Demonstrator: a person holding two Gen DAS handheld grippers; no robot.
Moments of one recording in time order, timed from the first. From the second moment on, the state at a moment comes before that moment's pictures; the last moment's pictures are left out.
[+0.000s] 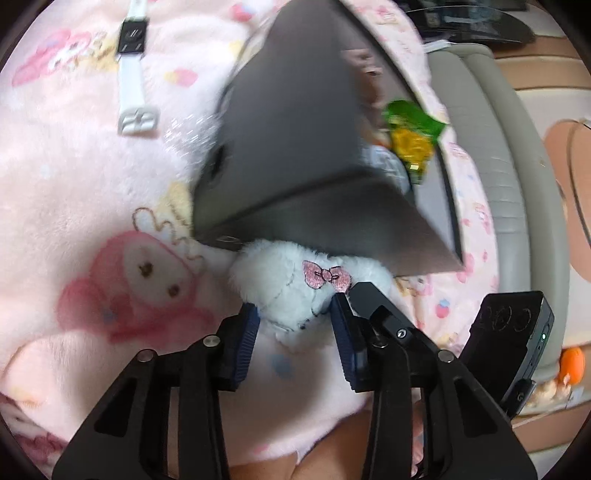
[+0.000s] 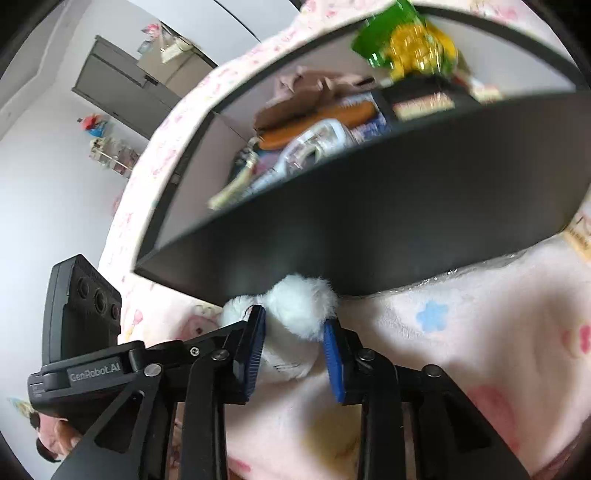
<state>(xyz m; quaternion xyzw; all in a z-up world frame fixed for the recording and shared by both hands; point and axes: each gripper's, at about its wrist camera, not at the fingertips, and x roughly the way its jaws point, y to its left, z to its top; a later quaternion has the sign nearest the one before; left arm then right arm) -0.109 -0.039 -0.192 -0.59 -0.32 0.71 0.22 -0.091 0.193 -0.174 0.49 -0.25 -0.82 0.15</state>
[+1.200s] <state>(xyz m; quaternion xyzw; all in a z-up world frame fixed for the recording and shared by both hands) -0.258 0.105 -0.132 -0.58 -0.18 0.76 0.24 -0.207 0.298 -0.116 0.49 -0.21 -0.84 0.11</state>
